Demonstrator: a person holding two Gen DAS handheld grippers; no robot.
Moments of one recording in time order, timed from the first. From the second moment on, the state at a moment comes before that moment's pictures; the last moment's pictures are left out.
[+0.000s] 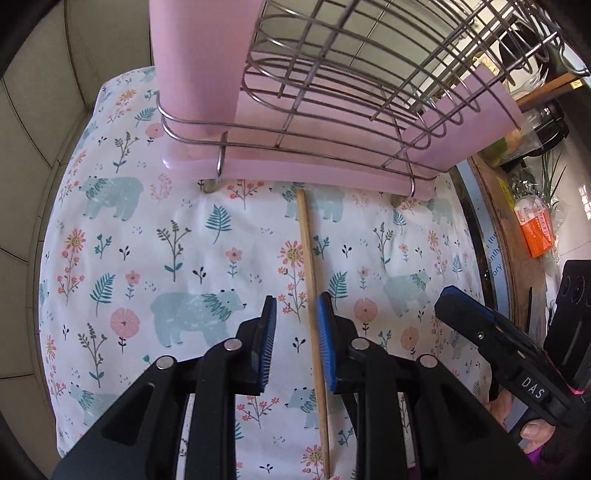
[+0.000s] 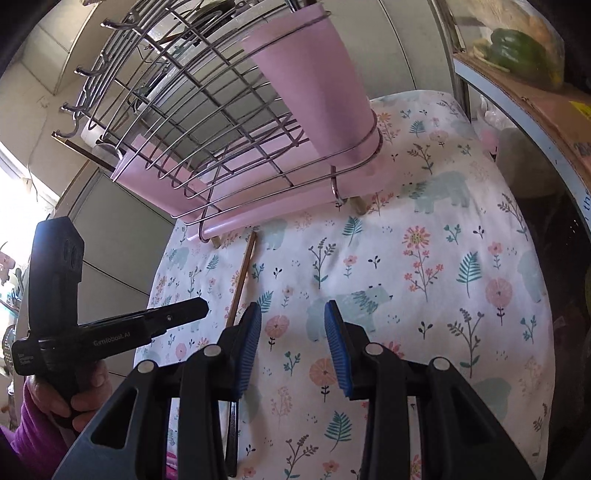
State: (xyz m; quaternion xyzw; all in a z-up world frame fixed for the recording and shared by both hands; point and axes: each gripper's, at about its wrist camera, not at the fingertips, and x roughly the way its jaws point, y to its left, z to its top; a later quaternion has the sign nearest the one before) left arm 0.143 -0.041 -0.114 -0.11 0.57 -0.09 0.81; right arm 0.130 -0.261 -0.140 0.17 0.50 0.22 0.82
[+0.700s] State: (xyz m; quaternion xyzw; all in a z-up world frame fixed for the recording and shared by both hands) left arm 0.164 -0.042 -0.126 -0.10 0.58 -0.06 0.81; right arm 0.155 -0.210 -0.182 0.21 0.61 0.30 0.70
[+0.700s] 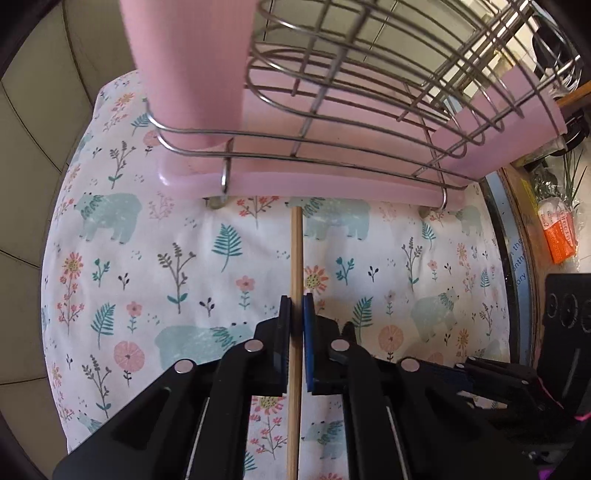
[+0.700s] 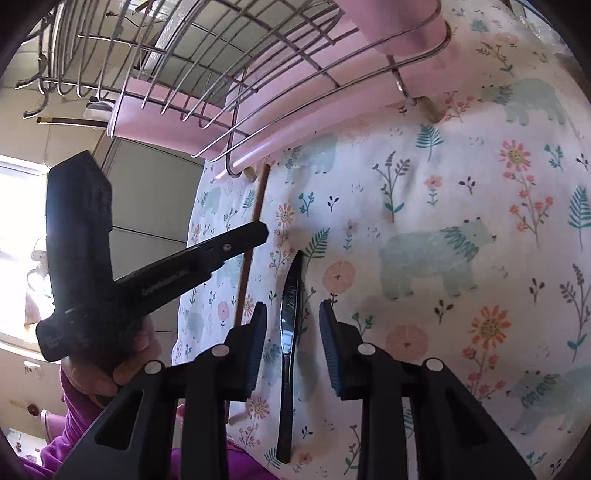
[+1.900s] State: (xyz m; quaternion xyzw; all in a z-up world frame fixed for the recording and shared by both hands) left arm 0.085 0.036 -0.027 -0.15 0.42 -0.09 0.89; right arm 0.142 -0.187 -0.132 0.17 0.52 0.32 0.77
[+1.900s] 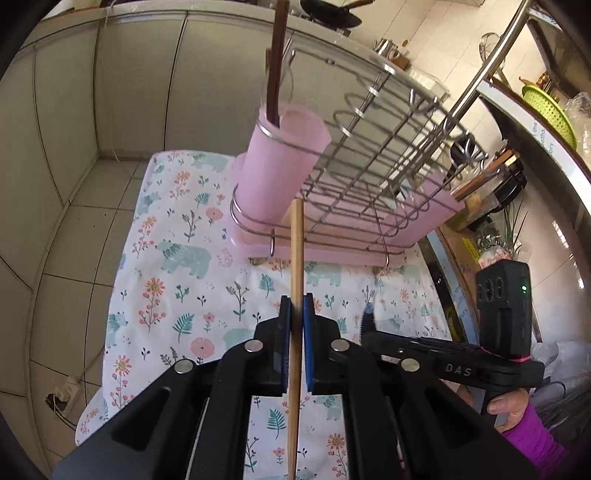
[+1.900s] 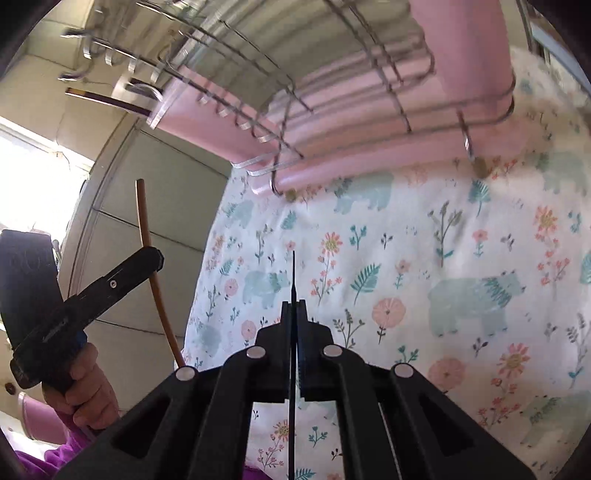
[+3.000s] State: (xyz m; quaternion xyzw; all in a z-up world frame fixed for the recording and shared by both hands) left arm 0.124 0.027 0.132 -0.13 0.07 -0.04 0.99; right arm 0.178 -0.255 0.045 0.05 0.03 0.15 0.99
